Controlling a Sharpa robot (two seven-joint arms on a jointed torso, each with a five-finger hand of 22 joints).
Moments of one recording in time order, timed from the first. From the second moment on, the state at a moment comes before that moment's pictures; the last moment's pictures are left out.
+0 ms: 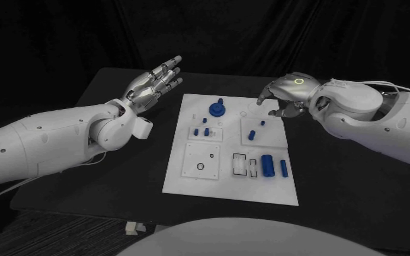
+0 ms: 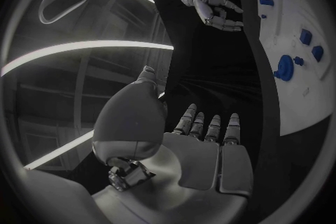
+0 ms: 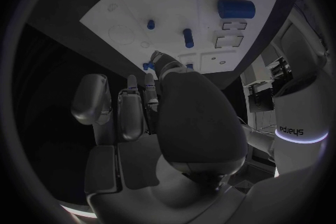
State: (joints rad) left arm 1.19 -0.91 -0.21 1.43 -0.10 0.01 0.66; left_hand 1.13 -0.09 -0.12 0.30 0.14 0.22 -0.08 0.03 0.03 0.01 -0.11 0.05 0.02 0.00 0.03 0.00 0.00 0.12 0.00 0.18 0.01 0.05; right arm 1.33 -0.87 -0.21 1.53 -1.87 -0.20 -0.05; right_hand 1.49 -0.25 0.26 0.26 0.25 0.86 0.00 0.18 0.22 0.73 0.06 0.28 0.24 1.47 -0.04 1.38 1.23 0.08 1.43 0.07 1.10 1.31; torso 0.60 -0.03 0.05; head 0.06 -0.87
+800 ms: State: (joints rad) left arm 1.18 -0.92 -0.21 1.43 0.00 0.03 0.68; left_hand 1.16 0.02 -0.11 0.29 0.21 0.13 -0.06 0.02 0.02 0.01 -0.09 0.08 0.02 0.00 0.01 0.00 0.00 0.16 0.00 0.14 0.01 0.03; right arm 1.26 -0.81 -0.21 1.43 -1.91 -0.19 -0.04; right_hand 1.47 -0.23 0.29 0.24 0.25 0.91 0.06 0.18 0.25 0.84 0.04 0.32 0.21 1.47 -0.04 1.37 1.21 0.08 1.43 0.06 1.08 1.31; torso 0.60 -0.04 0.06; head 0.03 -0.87
